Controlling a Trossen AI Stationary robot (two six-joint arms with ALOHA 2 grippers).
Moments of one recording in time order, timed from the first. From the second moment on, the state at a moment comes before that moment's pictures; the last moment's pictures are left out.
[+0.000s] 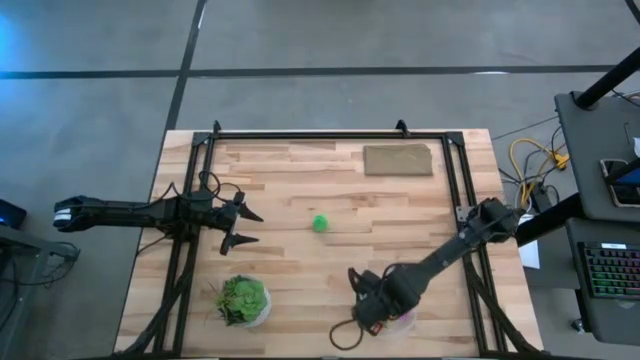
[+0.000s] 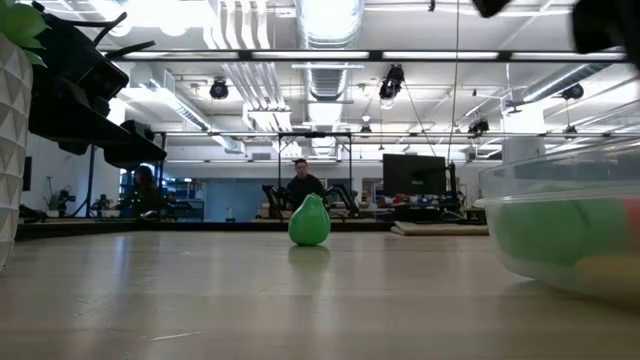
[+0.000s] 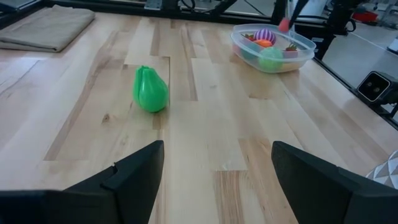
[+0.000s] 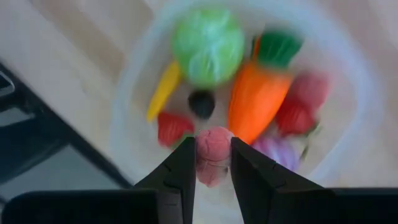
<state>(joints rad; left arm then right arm) 0.08 0.44 0.03 0.04 0.23 -0.05 0.60 1.96 1.63 -1.14 -0.08 1.29</state>
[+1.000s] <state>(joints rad) 0.08 0.44 0.03 0.04 0.23 -0.05 0.54 1.99 1.72 -1.13 0.06 1.36</state>
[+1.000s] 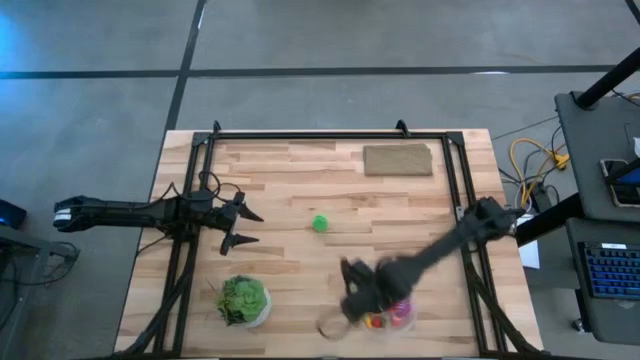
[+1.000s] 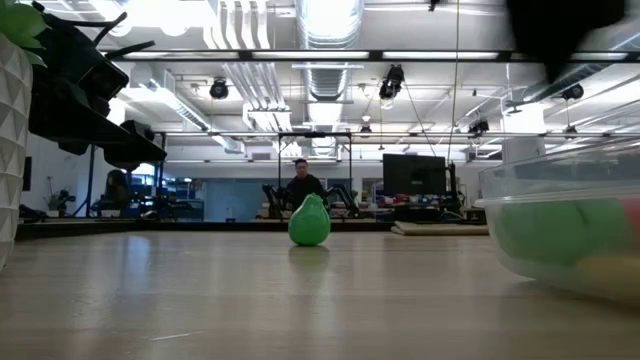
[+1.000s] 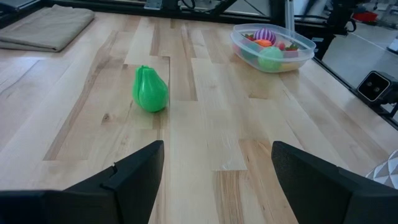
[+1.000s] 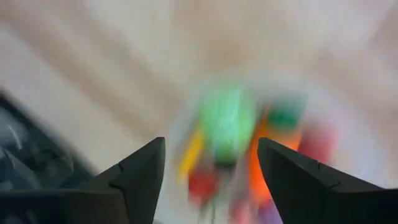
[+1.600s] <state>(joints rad) 0.08 0.44 0.03 0.04 0.23 -0.05 0.00 2.04 1.79 -1.04 0.02 0.56</state>
